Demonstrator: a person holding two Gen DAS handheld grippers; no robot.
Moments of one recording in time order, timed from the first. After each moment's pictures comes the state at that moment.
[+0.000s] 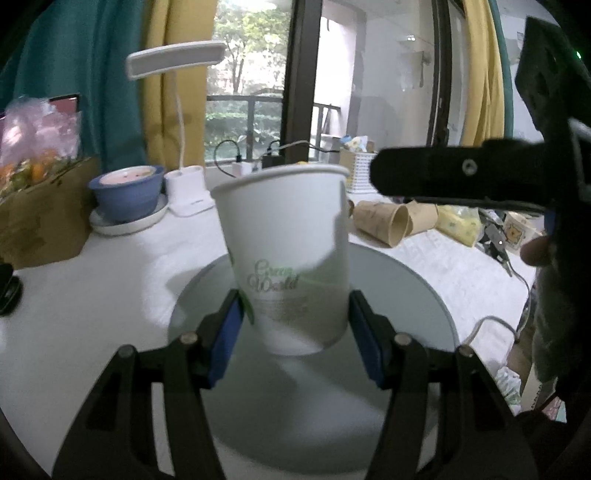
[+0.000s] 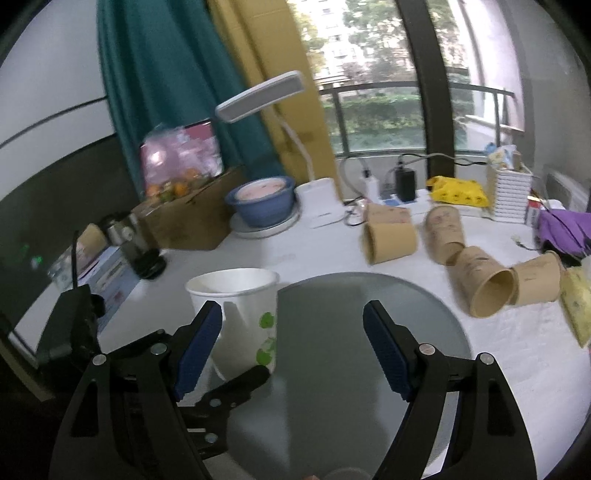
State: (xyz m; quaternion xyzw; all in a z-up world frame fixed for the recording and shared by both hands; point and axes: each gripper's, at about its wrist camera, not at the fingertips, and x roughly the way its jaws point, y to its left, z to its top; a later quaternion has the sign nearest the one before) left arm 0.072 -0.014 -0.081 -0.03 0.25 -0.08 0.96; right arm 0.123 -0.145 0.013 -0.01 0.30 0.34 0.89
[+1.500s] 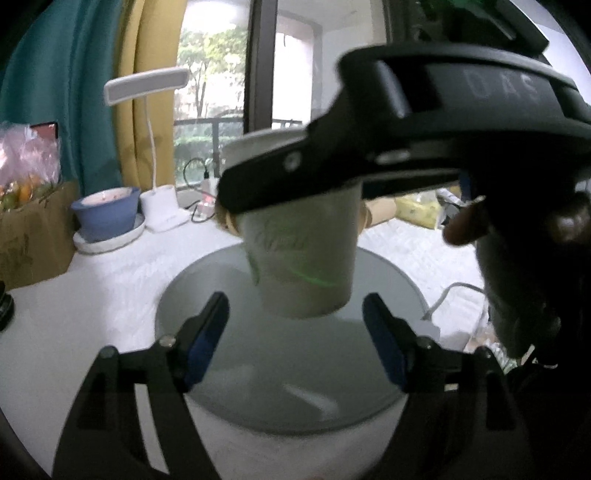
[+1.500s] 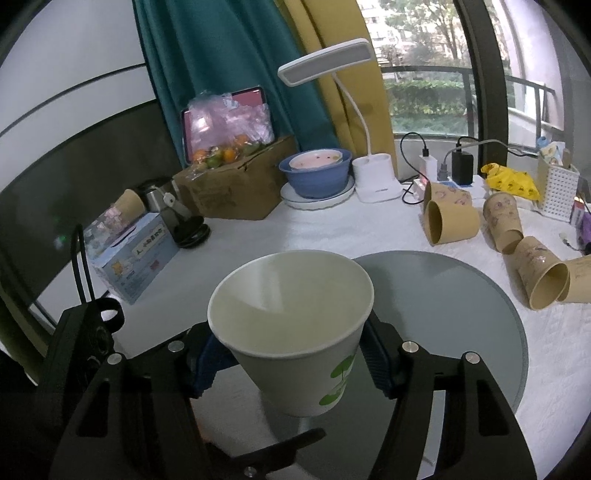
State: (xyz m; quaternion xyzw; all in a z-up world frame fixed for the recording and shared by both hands) left arm 0.030 -0.014 -0.088 0.01 0.21 -0.15 0.97; right arm 0.106 -0.106 0.001 -0.03 0.33 0.39 0.86
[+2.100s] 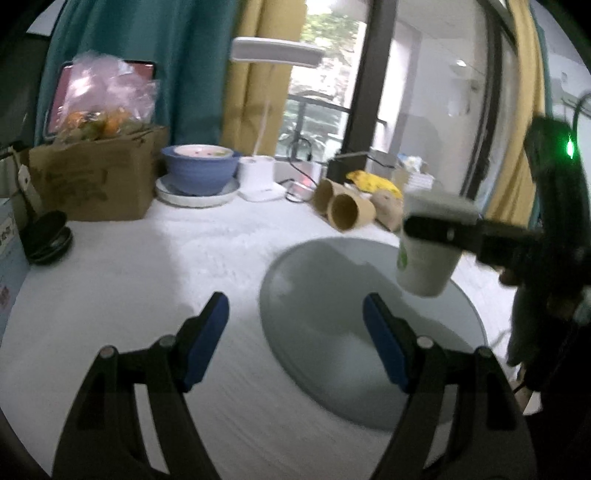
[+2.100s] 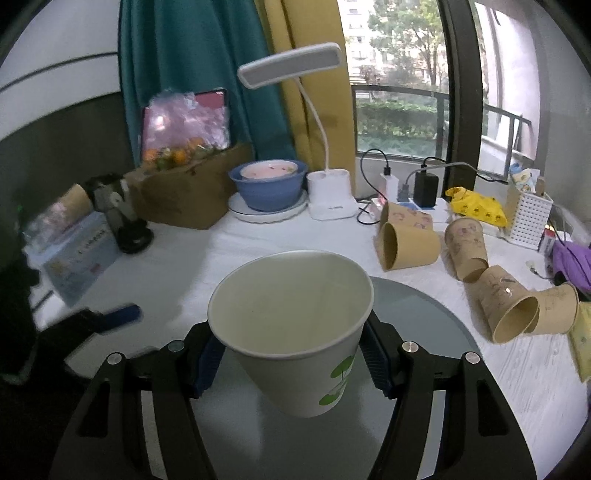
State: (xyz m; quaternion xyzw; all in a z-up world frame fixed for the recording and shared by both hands) left arm 0.041 0.071 -0.080 -0.10 0.25 -0.01 0.96; right arm 0.147 -0.100 -0.018 -0.09 0.29 0.32 0.90
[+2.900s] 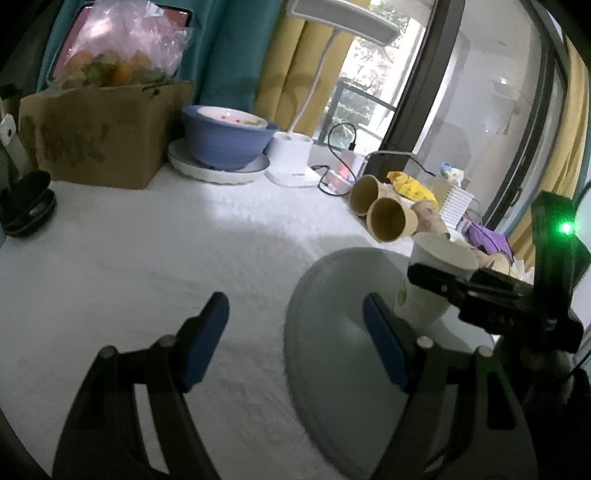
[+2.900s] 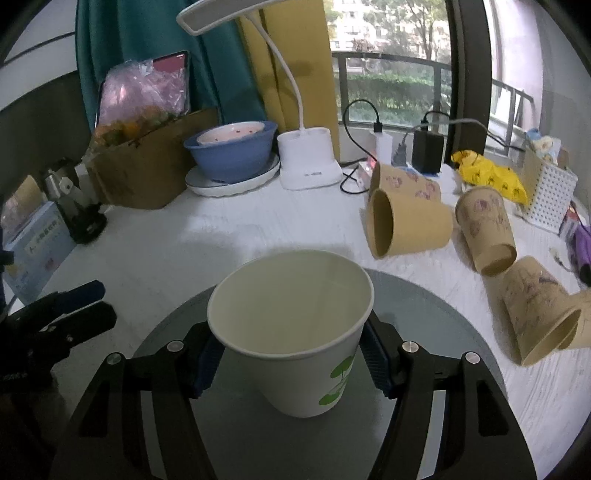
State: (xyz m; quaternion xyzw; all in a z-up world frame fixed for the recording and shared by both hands) left arm 0.113 0.104 -0.098 -0.17 0.30 0.02 0.94; right arm 0.224 -0.087 -0.068 -0.09 0.35 0.31 0.88
